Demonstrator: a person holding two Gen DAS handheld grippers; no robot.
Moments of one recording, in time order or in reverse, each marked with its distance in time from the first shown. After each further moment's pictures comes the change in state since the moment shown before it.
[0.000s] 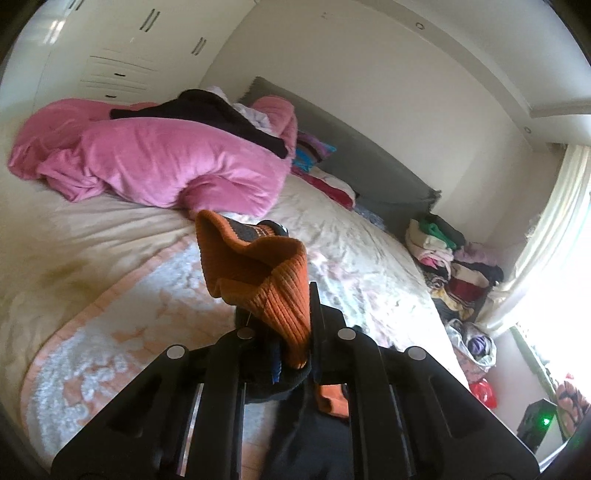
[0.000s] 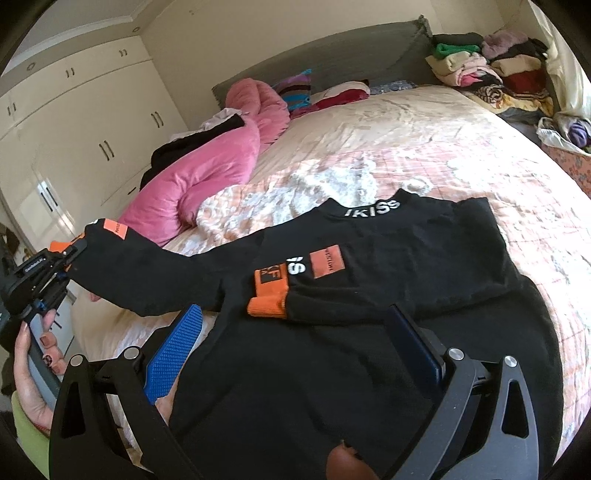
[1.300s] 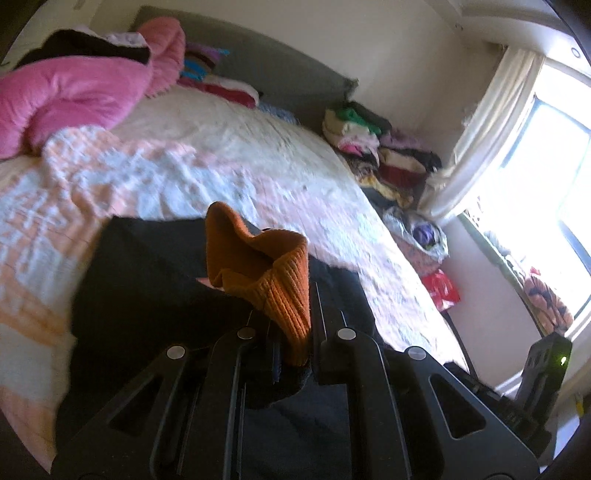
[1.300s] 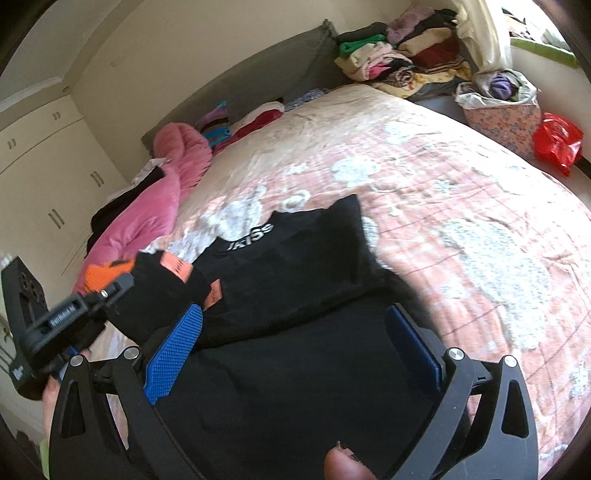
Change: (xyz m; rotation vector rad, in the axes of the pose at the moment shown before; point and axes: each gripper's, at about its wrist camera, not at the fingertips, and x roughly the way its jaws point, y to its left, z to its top) left arm 0.118 -0.155 -0.122 0.220 0.378 -0.276; right arm -0.059 -0.128 -0.007 0.251 -0.099 -0.168
